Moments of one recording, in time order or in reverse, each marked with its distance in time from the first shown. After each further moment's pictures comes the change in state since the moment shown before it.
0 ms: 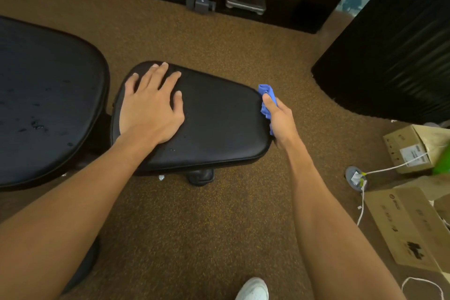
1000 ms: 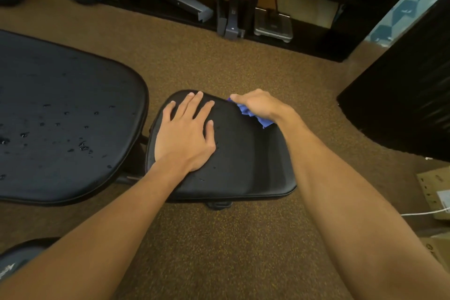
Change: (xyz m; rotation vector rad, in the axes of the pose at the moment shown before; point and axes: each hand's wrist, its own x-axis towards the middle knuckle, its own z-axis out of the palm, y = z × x) left_hand 0.003 -0.001 0.003 -0.025 -0.028 -0.037; right_hand 0.091 -0.104 0.096 -0.595 -0.476 -0.073
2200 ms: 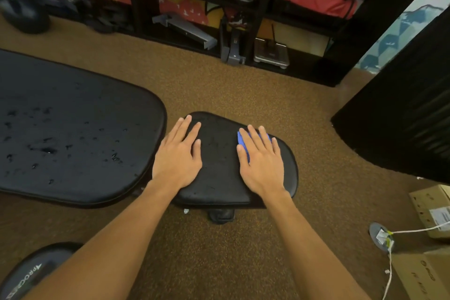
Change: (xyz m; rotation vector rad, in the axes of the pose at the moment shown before) left_hand -0.027 -0.040 -0.017 -0.247 -0.050 -0.114; right_hand -0.113 0.026 0.098 -0.617 0.602 -0.259
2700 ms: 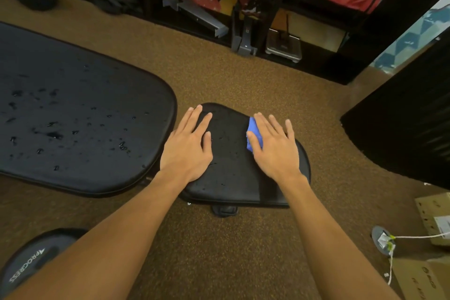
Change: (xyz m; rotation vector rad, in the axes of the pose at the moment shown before) left_hand 0.004 -0.004 0.005 0.005 0.006 -0.011; right_hand 0.033 0.009 -0.009 -0.092 -0.053 -0.078
